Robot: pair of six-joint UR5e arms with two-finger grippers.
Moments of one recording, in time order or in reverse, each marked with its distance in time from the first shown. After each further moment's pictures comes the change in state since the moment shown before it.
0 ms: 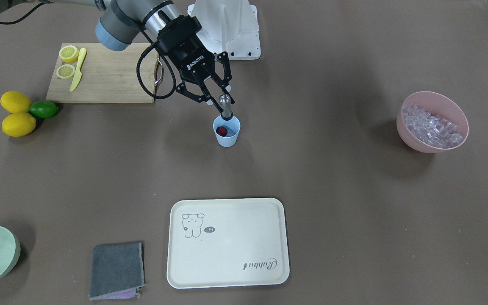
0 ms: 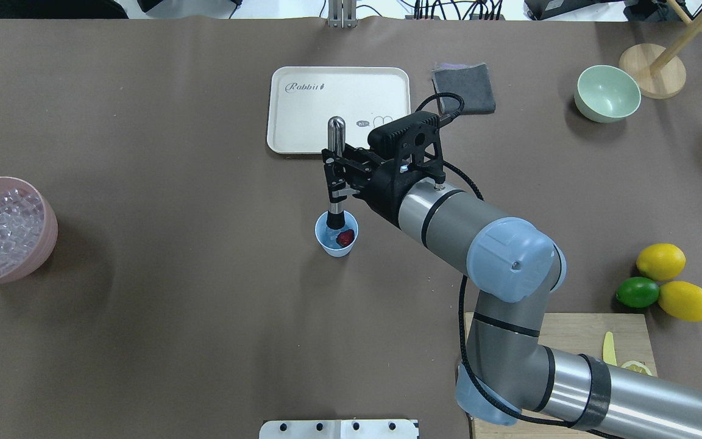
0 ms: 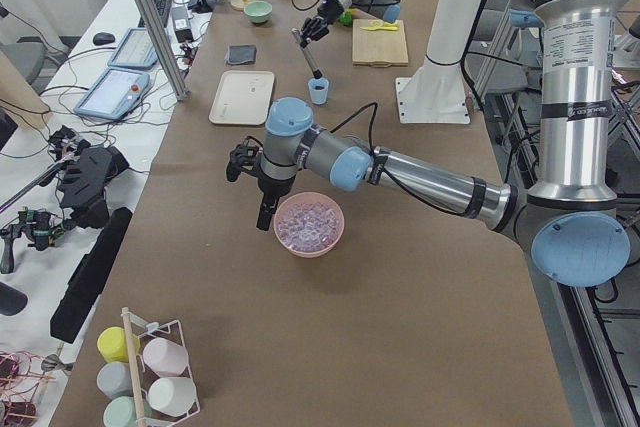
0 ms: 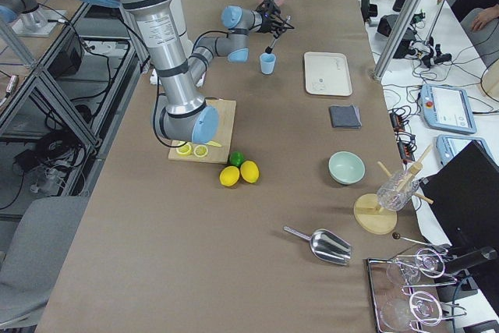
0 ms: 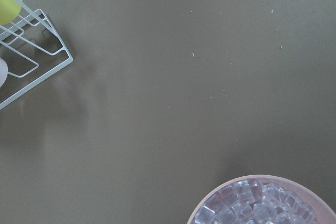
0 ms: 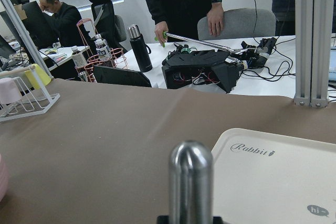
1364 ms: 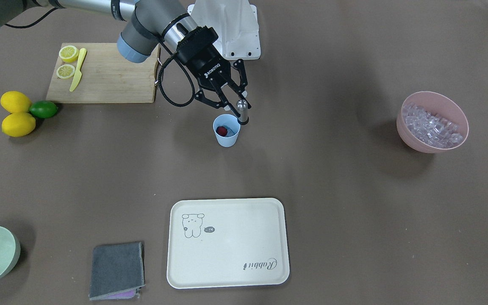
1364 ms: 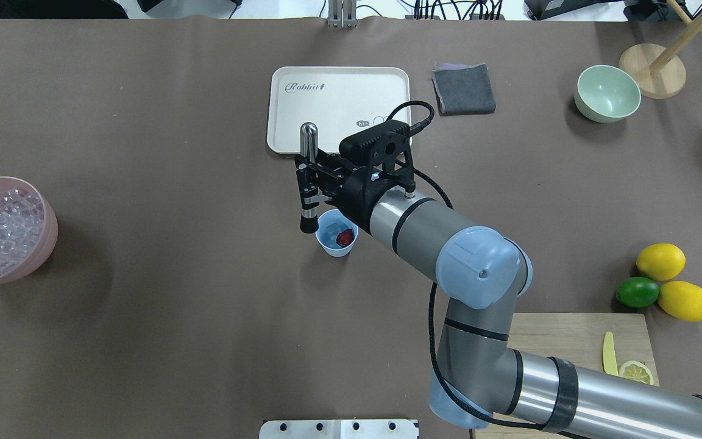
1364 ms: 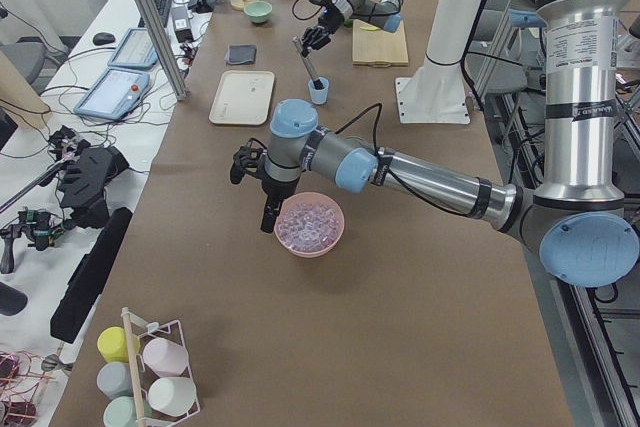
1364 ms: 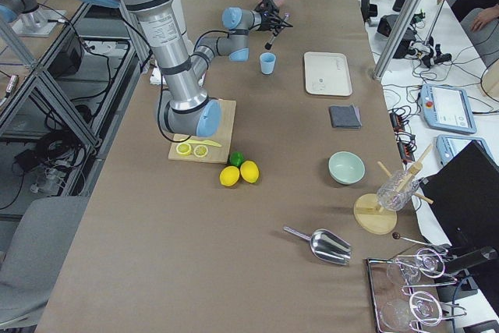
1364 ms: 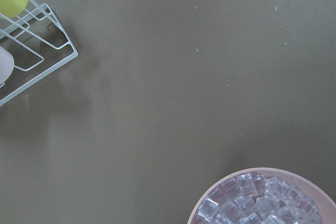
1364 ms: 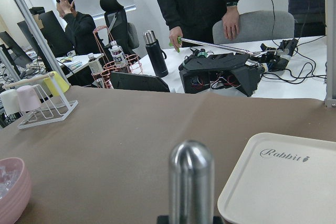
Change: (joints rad) left arm -0.008 0.022 -0.016 0.000 0.000 -0.001; right arm -0.028 0.067 -0.038 0.022 -0.014 -0.004
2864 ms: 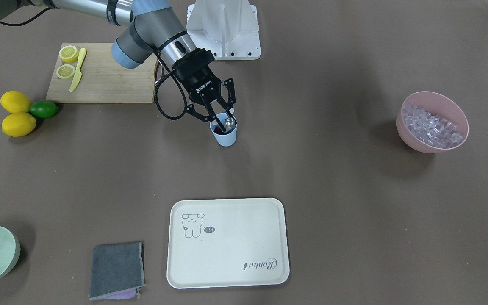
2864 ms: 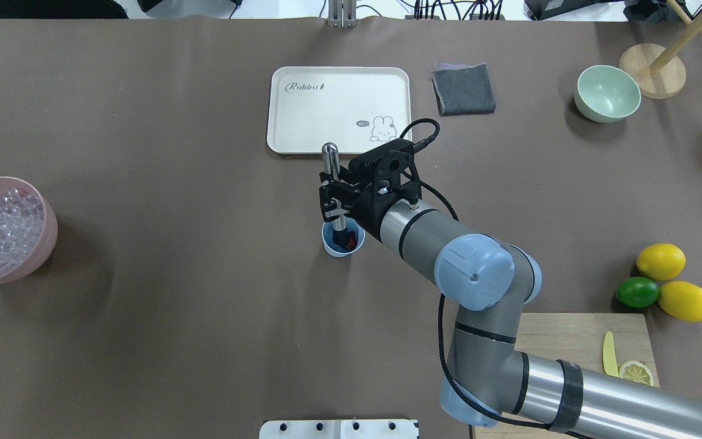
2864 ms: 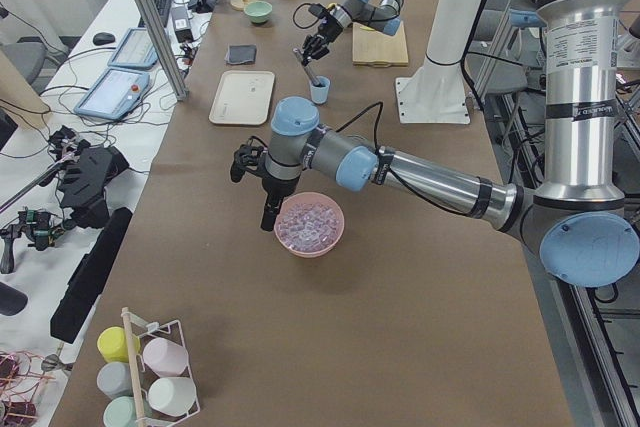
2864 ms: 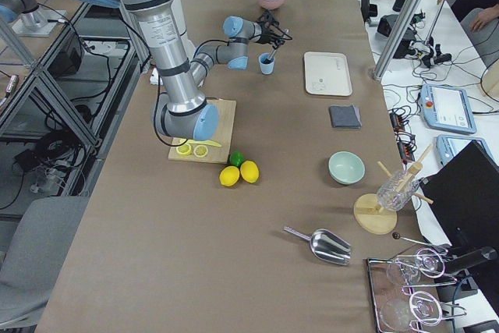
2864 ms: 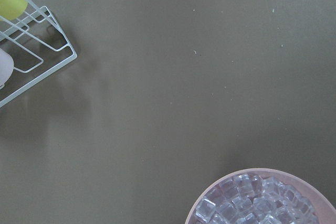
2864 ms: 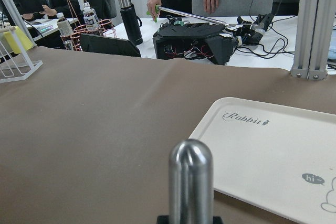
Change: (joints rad) left arm 0.000 0.000 -0.010 0.002 0.000 -0.003; right arm -0.005 -0.041 -0.052 -0.037 -0.004 -0.022
